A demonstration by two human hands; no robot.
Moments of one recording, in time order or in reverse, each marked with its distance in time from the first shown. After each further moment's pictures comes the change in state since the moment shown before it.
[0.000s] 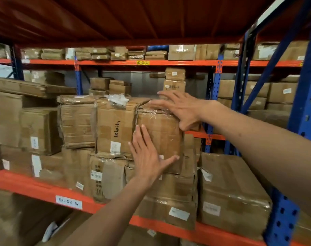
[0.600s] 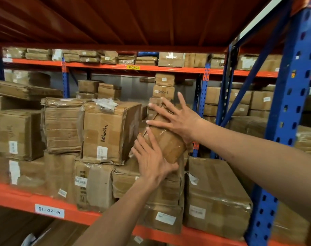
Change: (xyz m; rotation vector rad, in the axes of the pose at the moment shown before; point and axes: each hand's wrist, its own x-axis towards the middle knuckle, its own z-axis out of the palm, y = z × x) left_hand 0.009 0.041 0.035 0.039 -0.046 -0.043; right_hand -0.030 -0.005 0.023 -0.579 -0.134 0.073
